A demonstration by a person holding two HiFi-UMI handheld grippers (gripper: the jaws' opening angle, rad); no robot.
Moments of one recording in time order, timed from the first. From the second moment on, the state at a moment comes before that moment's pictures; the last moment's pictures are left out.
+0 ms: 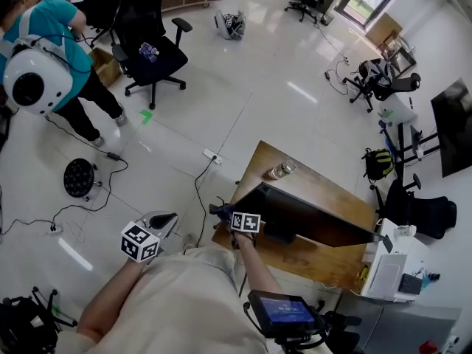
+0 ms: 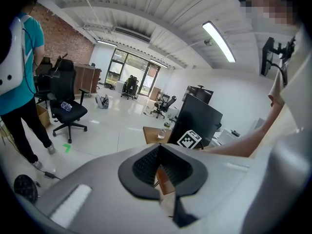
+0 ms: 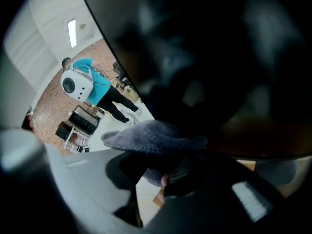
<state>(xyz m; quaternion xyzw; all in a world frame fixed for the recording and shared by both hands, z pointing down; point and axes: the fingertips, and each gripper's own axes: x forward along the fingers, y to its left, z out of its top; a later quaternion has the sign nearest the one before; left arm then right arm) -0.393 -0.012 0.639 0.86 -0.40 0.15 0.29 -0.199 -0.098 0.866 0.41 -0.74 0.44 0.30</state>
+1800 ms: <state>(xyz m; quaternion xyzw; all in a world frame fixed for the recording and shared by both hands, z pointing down) -0.310 -0.017 0.634 0.90 -0.30 0.13 0.28 -0.208 -0.144 0.538 0.45 -0.87 0.14 0.12</state>
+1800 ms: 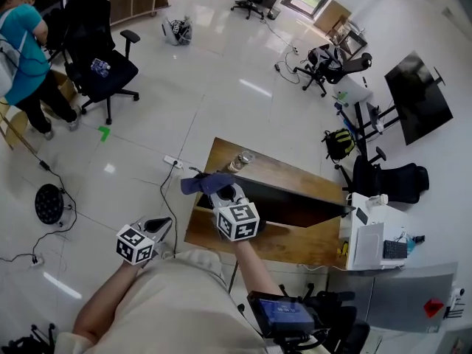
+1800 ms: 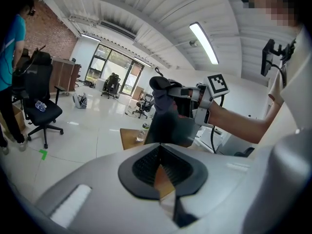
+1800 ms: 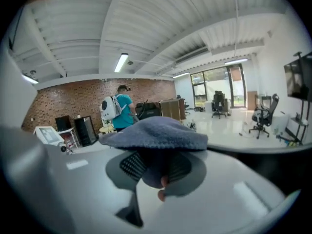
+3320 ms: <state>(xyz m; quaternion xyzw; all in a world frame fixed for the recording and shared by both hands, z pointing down) -0.118 -0.017 0.630 0.90 -0.26 0.19 0.29 0.047 -0.105 0.526 0.48 -0.86 0.15 0.12</state>
